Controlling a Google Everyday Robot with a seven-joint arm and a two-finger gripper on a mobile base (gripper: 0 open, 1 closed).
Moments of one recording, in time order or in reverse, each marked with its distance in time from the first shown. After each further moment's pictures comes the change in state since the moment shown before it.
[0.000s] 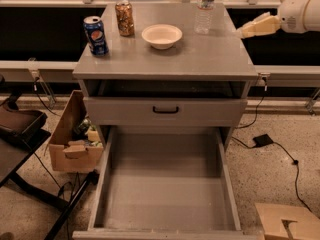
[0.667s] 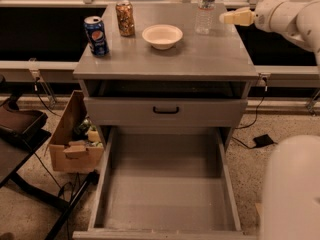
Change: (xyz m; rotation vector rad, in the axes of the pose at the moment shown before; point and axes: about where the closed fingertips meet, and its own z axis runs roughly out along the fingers) arm 0.022 -0.064 0.098 0.177 -0.152 0.224
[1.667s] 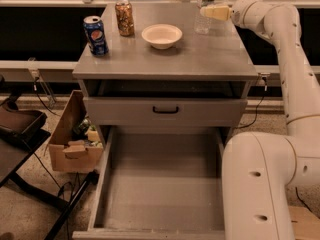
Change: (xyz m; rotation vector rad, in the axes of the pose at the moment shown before) arm -0.003 0.019 0.076 0.013 -0.069 0.098
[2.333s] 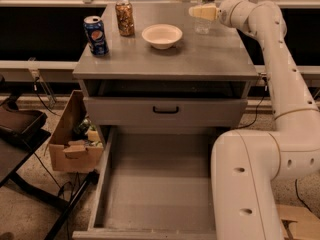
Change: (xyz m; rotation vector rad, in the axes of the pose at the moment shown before) arm 0.007 0.028 0.031 -0.015 0.030 0.037
